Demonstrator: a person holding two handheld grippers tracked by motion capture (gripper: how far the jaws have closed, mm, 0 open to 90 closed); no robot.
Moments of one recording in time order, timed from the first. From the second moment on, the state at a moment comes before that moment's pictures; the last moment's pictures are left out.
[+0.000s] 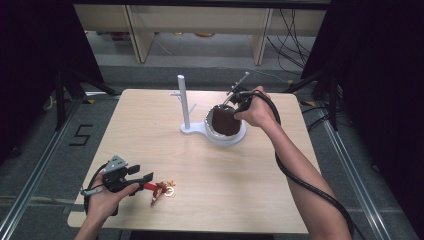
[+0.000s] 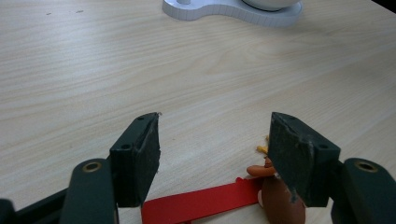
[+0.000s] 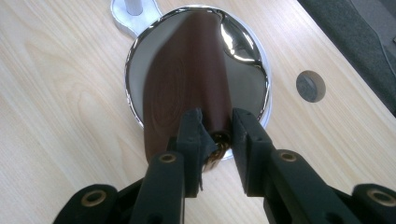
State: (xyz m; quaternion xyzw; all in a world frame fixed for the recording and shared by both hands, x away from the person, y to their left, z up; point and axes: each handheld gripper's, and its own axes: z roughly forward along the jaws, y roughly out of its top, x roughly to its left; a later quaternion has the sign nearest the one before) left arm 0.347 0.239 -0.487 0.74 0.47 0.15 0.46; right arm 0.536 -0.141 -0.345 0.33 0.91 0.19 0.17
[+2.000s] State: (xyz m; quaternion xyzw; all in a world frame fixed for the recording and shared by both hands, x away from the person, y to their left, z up) left arm 0.329 0.226 -0.476 0.78 0.42 0.12 0.44; right arm 0.478 -0.217 -0.418 0.44 0.86 0.26 0.08
